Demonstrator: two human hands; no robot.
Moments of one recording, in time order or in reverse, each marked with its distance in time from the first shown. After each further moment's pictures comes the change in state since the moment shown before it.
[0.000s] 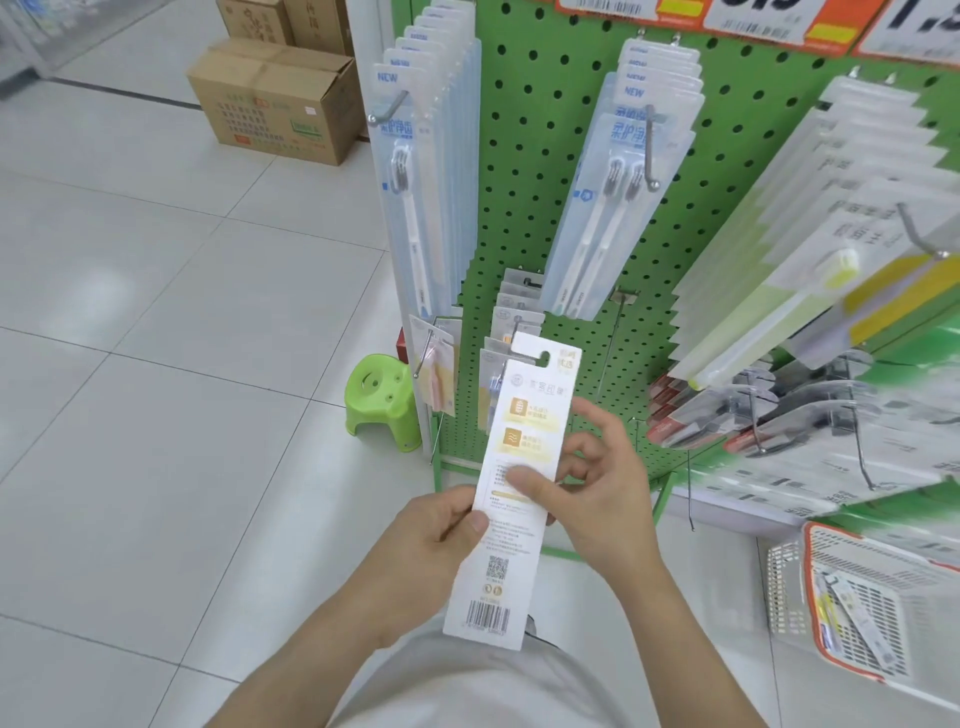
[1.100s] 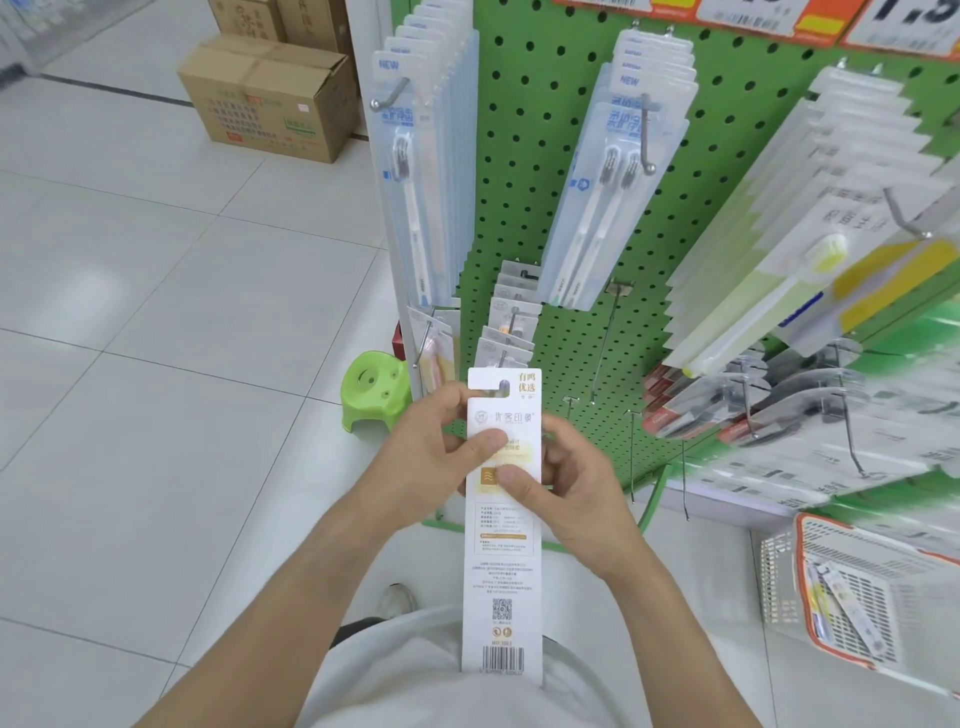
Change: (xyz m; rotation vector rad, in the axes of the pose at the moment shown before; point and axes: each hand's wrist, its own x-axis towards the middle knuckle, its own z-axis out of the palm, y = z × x) left_hand 0.041 0.030 -0.019 -0.064 0.087 0.265; right_hand -0.007 0.012 0.003 0.076 -0.260 0.018
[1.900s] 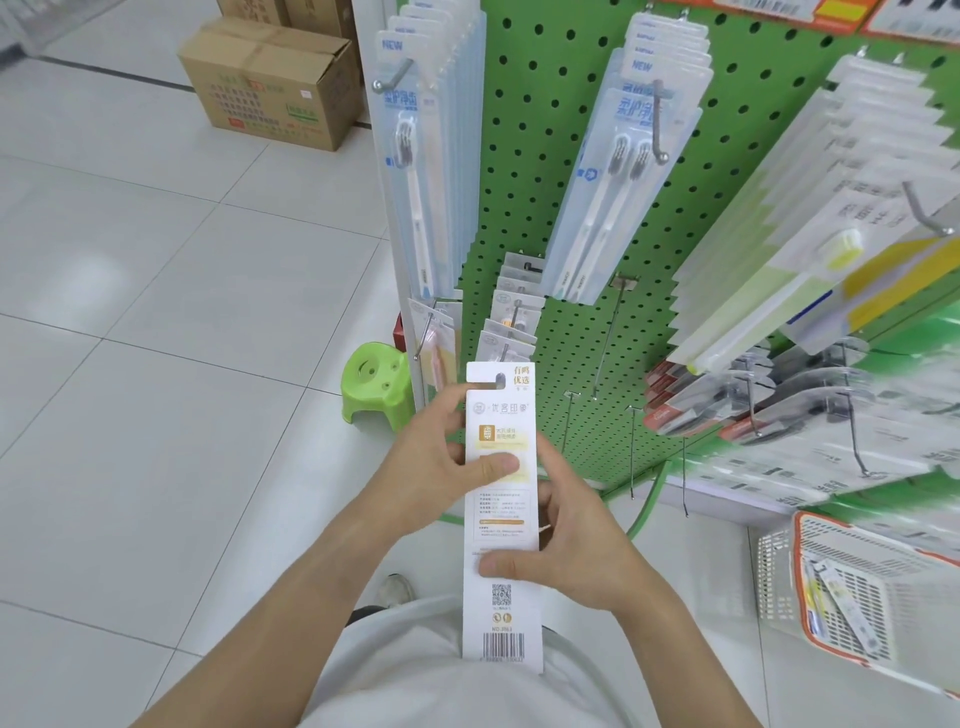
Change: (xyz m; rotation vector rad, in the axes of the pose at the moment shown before) left_hand -0.001 -0.017 0.006 -0.001 0.014 -0.048; right_hand -0.022 -0.008 -0.001 -0.144 -0.248 0.200
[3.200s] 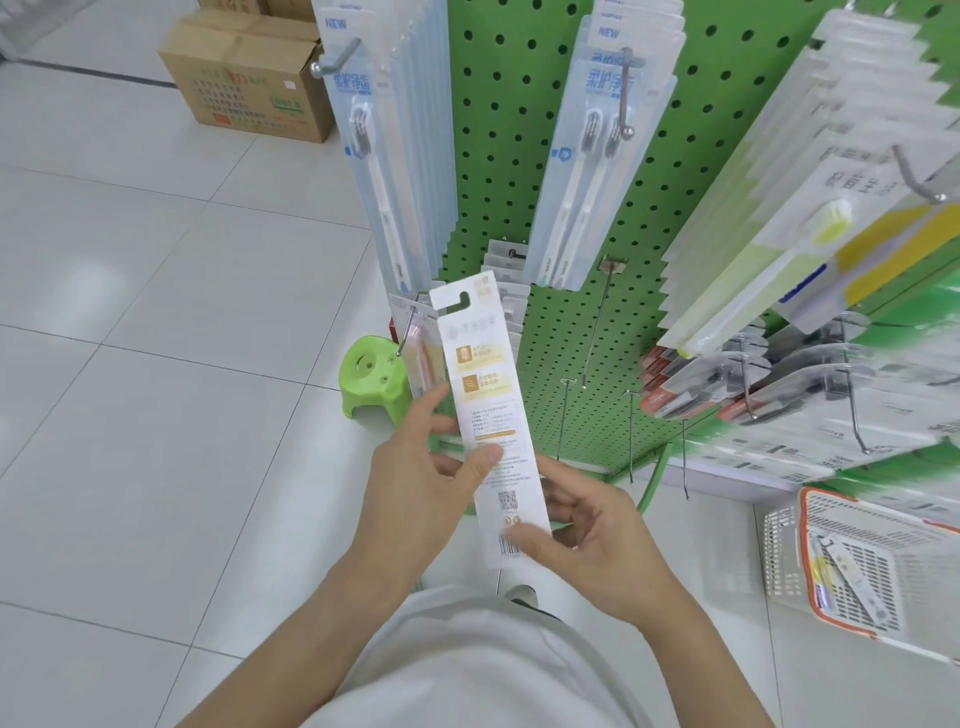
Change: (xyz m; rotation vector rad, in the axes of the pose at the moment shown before) left_hand -0.022 0.001 0.023 0.256 0.291 0.070; right_hand -0.017 0.018 -0.012 0.019 0.128 -0.131
